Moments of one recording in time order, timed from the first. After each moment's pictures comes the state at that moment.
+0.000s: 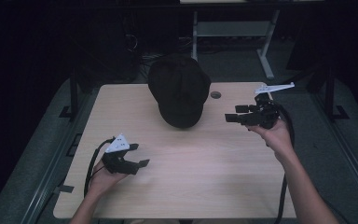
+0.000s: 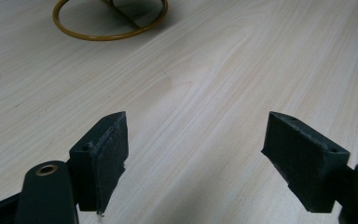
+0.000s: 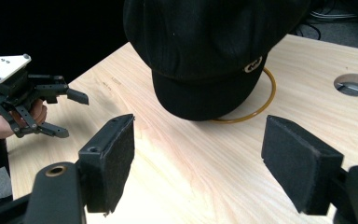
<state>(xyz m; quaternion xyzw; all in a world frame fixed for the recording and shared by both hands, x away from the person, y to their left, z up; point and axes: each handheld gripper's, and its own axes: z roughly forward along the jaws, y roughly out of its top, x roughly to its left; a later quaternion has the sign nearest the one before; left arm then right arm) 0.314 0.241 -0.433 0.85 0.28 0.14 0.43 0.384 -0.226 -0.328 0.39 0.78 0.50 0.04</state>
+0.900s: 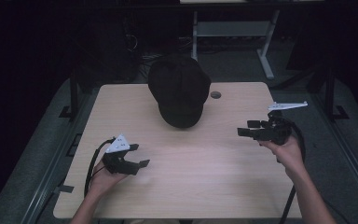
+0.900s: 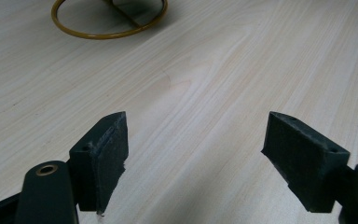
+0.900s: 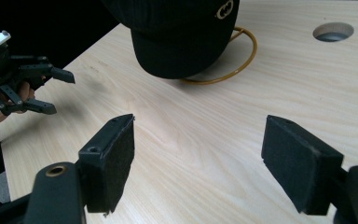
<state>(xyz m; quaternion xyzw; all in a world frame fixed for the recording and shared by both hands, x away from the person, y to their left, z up) 0.313 0.240 -0.434 0.85 0.28 0.13 0.43 0.358 -0.264 -0.368 0.43 0.76 0.49 0.03</state>
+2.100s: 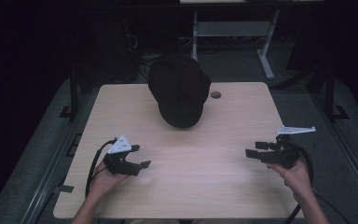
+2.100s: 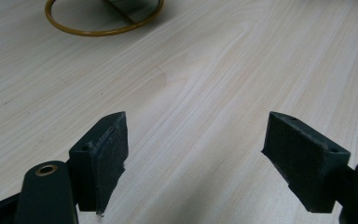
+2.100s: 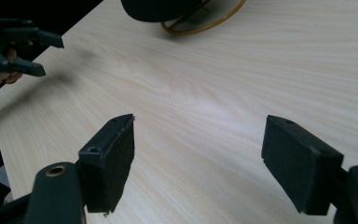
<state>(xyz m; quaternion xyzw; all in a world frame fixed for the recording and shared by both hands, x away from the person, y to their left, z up) 0.312 0.237 -0.437 0.85 0.28 0.13 0.42 0.312 -0.287 -0.416 0.45 0.75 0.47 0.02</state>
